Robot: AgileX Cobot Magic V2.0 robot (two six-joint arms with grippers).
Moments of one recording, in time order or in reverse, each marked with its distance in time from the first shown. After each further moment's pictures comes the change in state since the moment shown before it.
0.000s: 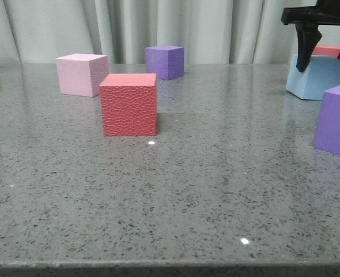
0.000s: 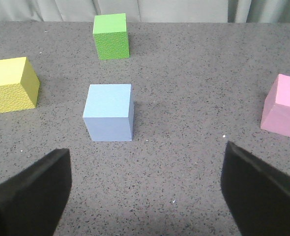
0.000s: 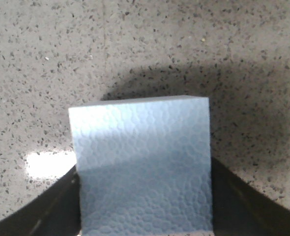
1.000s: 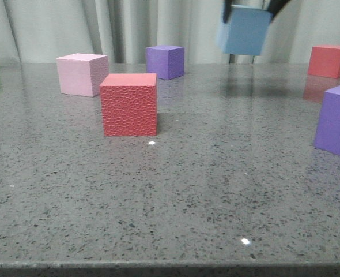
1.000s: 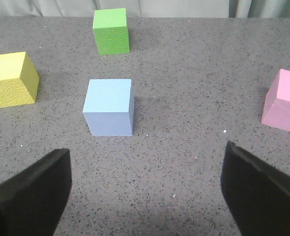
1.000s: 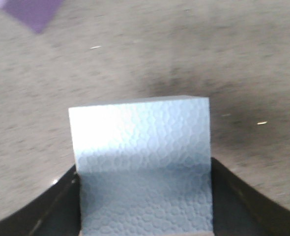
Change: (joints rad) left arm 0.000 0.000 0.000 0.000 0.019 0.000; right arm 0.314 0.000 -0.252 -0.080 0.098 0.288
